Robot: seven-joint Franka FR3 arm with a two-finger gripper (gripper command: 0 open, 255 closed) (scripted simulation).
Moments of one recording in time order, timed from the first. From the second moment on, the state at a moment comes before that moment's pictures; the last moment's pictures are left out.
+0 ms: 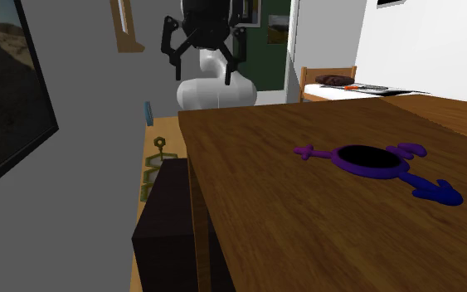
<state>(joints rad) 0.00 -0.81 -0.02 -2.42 -0.12 1.57 -0.05</state>
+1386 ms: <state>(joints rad) 0.05 -0.33 0.16 -2.18 0.01 2.05 0.29</state>
